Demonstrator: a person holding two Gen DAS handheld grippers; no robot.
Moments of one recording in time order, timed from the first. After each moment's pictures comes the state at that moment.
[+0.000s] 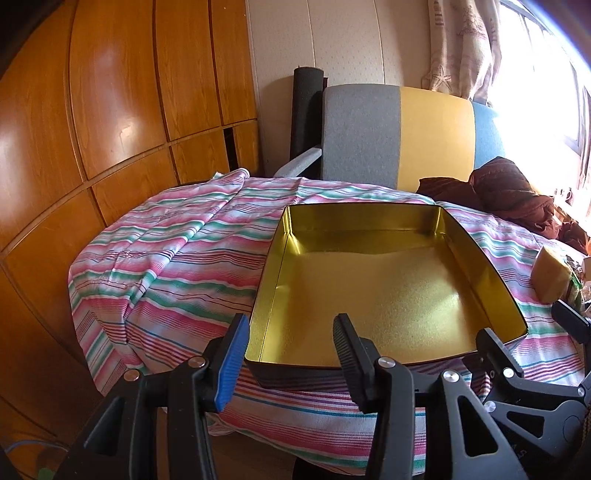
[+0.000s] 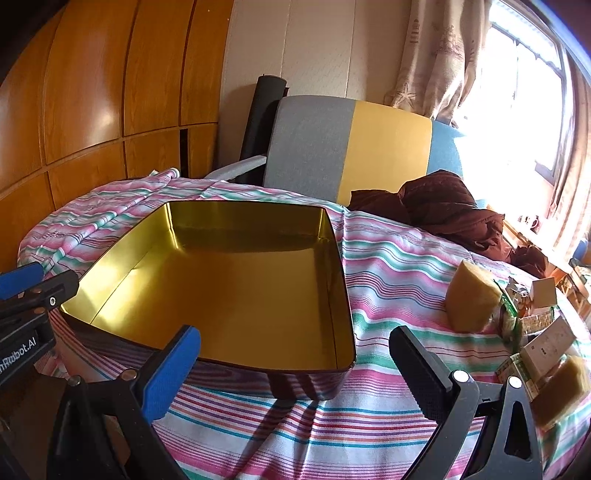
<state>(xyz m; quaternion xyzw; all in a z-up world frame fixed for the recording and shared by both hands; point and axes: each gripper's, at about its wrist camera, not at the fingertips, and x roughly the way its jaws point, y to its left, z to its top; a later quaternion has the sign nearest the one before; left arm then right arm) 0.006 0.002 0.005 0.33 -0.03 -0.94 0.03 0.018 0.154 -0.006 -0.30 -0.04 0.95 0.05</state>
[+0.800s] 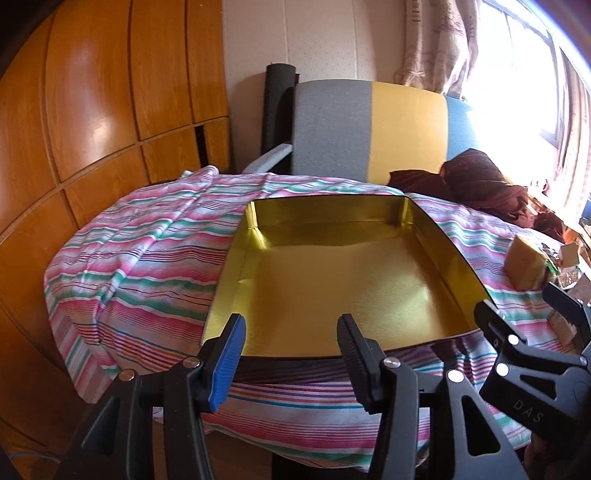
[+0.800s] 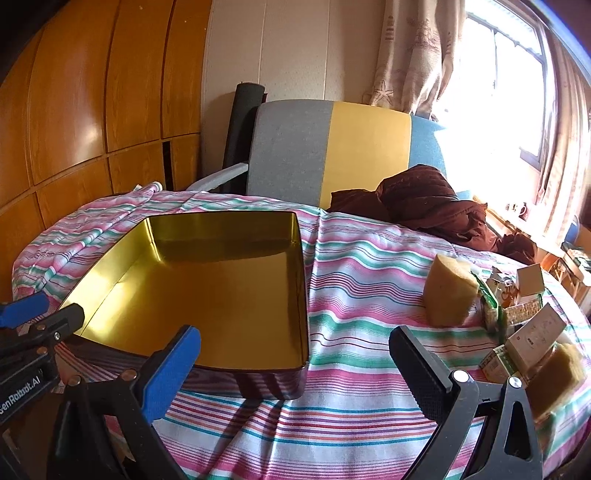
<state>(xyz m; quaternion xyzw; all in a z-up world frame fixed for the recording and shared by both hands) 0.012 0.018 0.001 0.35 -0.03 -0.94 -0.04 0.029 0.187 0.002 -0.29 -0.02 0.95 0.07</state>
